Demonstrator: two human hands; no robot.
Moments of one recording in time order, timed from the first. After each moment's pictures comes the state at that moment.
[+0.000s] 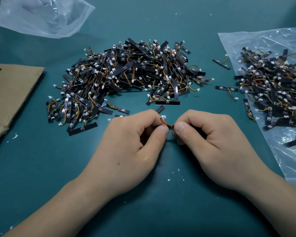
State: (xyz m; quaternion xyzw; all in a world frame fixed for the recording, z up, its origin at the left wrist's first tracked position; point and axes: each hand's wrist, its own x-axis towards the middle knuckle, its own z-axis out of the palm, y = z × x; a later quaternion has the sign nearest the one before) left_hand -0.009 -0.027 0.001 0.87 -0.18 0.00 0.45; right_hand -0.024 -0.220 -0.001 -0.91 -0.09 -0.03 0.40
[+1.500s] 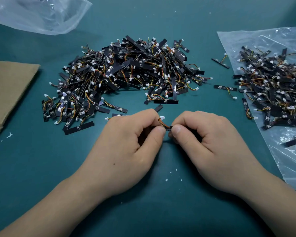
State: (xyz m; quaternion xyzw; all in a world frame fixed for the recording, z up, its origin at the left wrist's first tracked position) left_hand -0.006 -0.025 0.001 0.87 -0.22 0.00 0.44; right_hand -0.025 -0.218 -0.002 -0.93 -0.11 -0.04 0.35
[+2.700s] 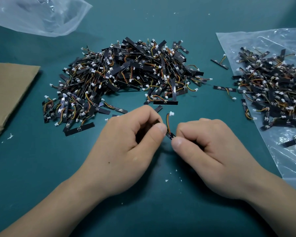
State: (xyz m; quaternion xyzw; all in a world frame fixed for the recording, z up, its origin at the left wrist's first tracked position) left_hand -0.007 -0.024 0.001 0.84 -0.22 -0.02 0.50; right_hand -0.029 -0.219 0.003 -0.91 -0.19 -0.01 0.36
